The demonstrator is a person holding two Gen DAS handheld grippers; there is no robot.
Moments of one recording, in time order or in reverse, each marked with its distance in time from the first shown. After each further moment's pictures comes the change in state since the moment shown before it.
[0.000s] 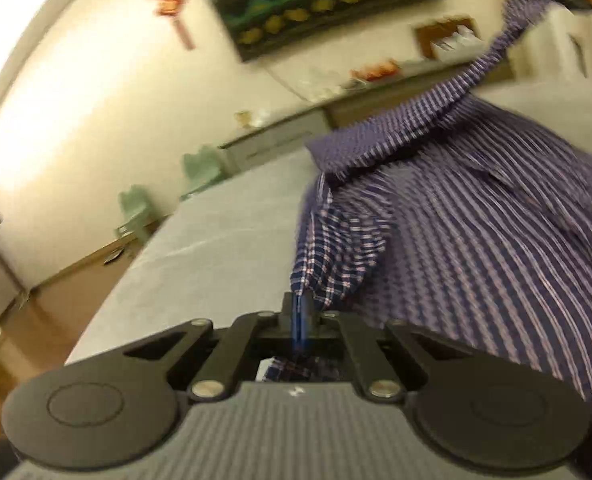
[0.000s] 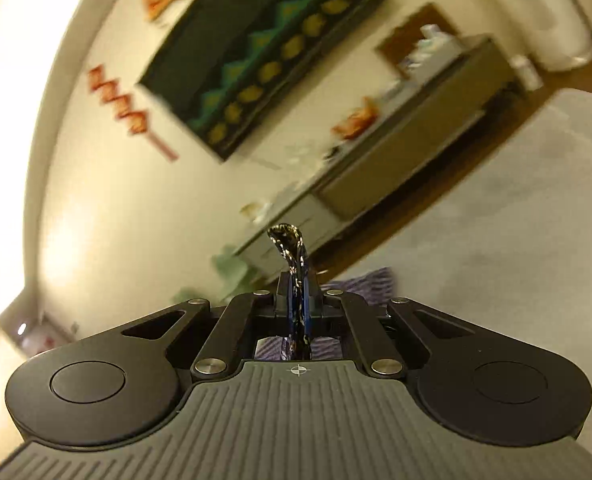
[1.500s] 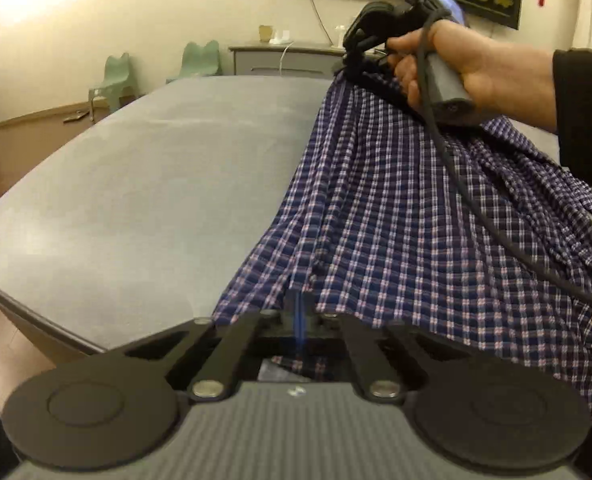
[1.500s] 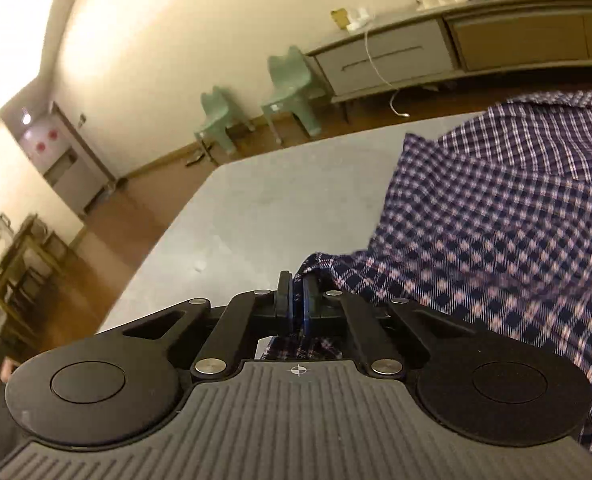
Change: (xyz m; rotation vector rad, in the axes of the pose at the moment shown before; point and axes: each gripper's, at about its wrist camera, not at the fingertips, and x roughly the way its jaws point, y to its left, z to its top) left arm 0.041 0.084 -0.028 -0.438 0.157 -0.185; right arm 0.330 0.210 -0.254 -0.393 0.547 0.063
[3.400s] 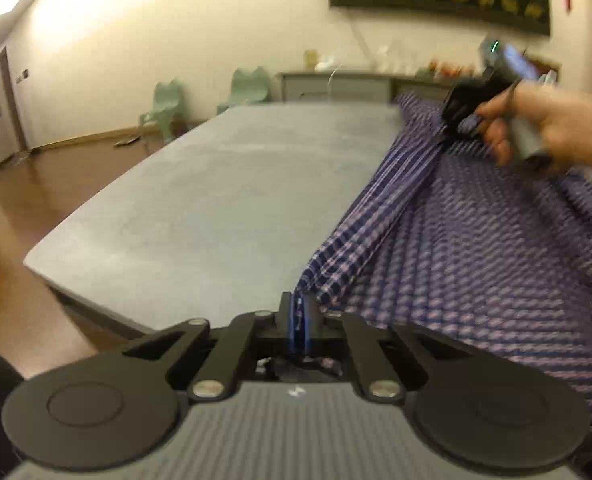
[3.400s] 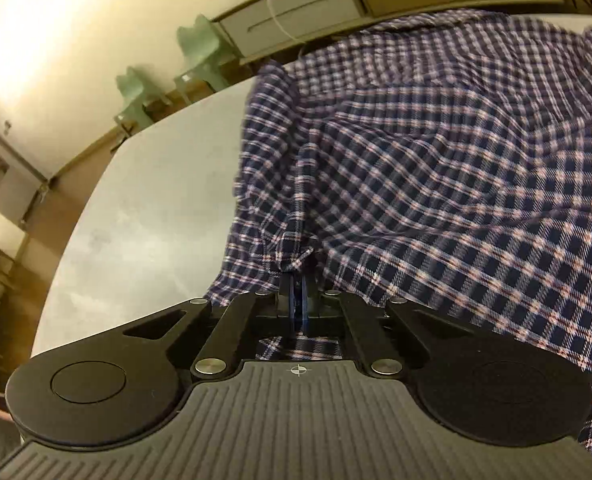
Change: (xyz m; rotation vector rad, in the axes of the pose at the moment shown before) left arm -0.078 0.001 -0.014 -0.014 -0.121 0.123; right arm -0.043 -0.063 -0.018 0.156 0.066 -0.182
